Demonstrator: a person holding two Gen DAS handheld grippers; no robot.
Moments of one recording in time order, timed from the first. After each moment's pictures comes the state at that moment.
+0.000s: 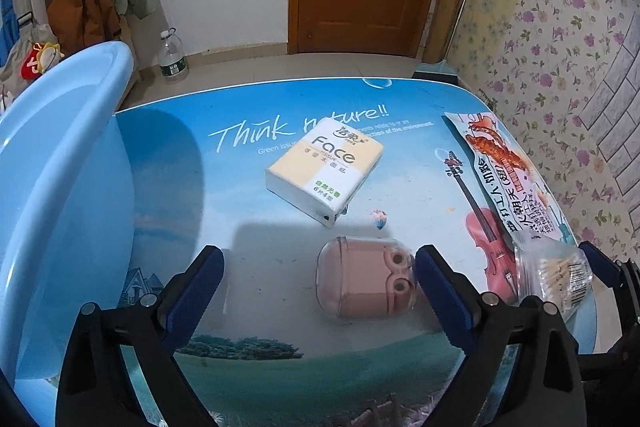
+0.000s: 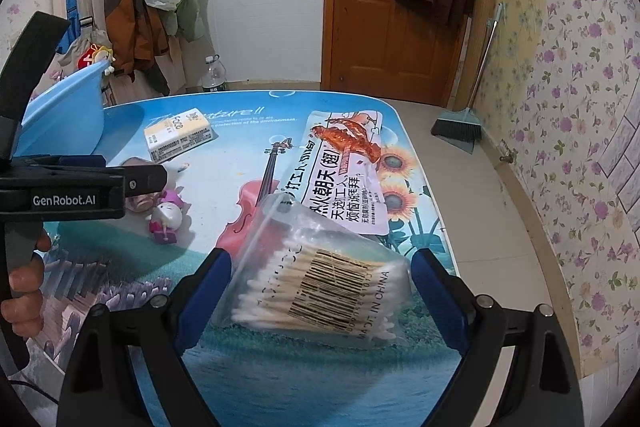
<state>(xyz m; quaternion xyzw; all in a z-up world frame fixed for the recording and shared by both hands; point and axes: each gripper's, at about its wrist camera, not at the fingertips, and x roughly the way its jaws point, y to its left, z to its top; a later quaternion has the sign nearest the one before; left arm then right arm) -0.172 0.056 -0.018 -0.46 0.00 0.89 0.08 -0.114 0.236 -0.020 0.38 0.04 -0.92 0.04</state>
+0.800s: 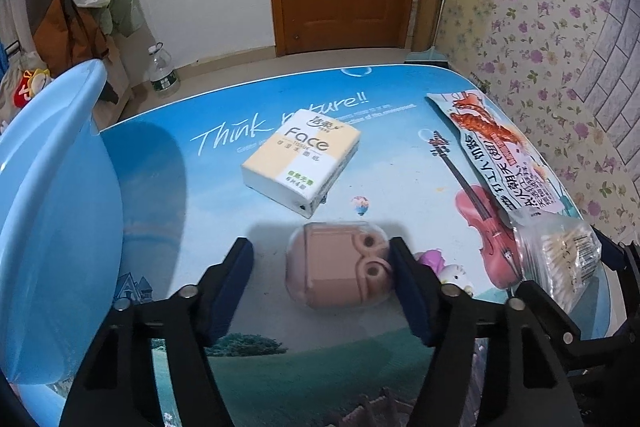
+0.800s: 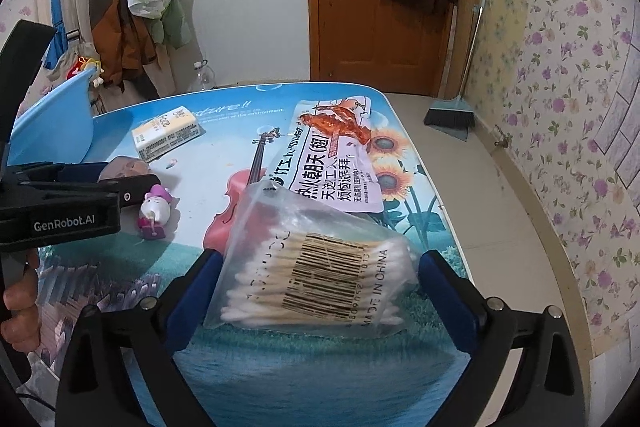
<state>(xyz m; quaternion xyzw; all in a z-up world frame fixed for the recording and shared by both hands) -0.164 0.078 -0.022 -0.45 0.05 0.89 0.09 -0.110 0.242 -0.032 0.38 0.01 -0.92 0.02</state>
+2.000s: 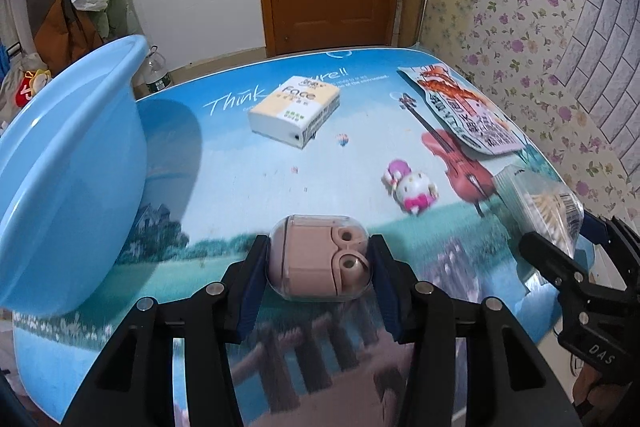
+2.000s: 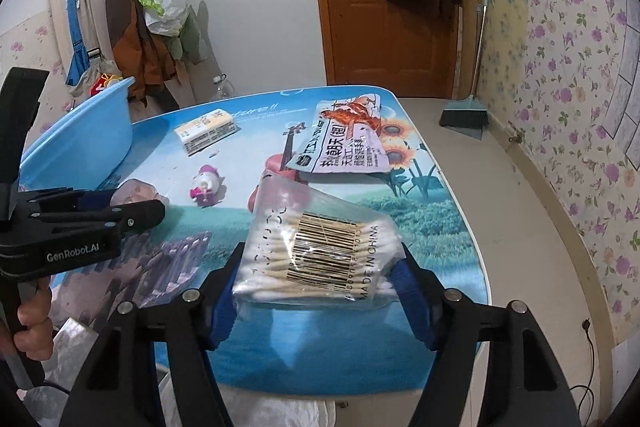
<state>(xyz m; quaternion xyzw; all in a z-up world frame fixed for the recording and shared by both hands) -0.102 0.065 -0.017 -0.45 0.05 0.89 0.11 -0.053 0.243 -0.022 0.36 -0.03 -0.93 0.05</state>
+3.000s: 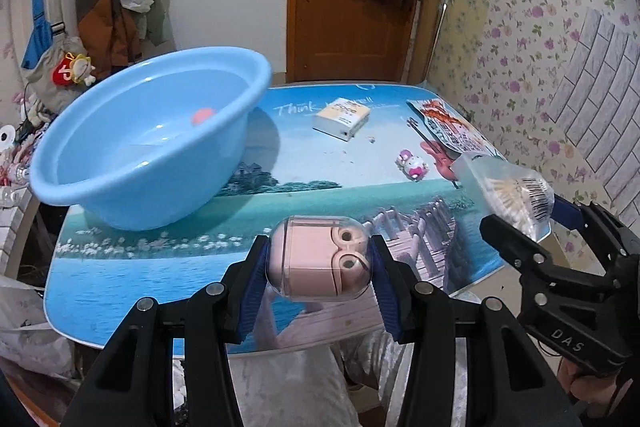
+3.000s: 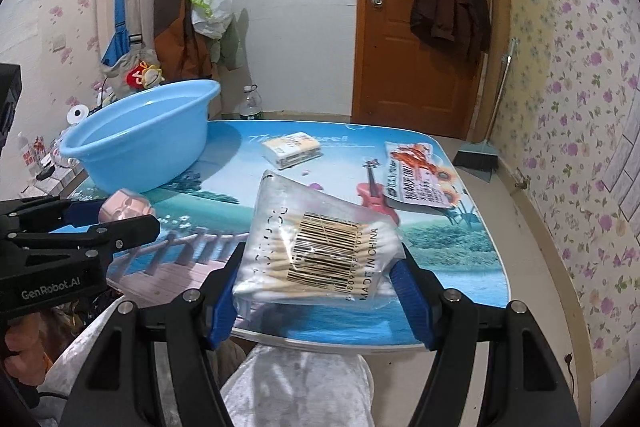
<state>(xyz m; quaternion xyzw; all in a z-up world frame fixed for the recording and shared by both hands) -0.013 -0.002 0.029 -0.39 0.00 0.92 0.09 0.001 0.163 0.028 0.32 0.04 -0.94 0.08</state>
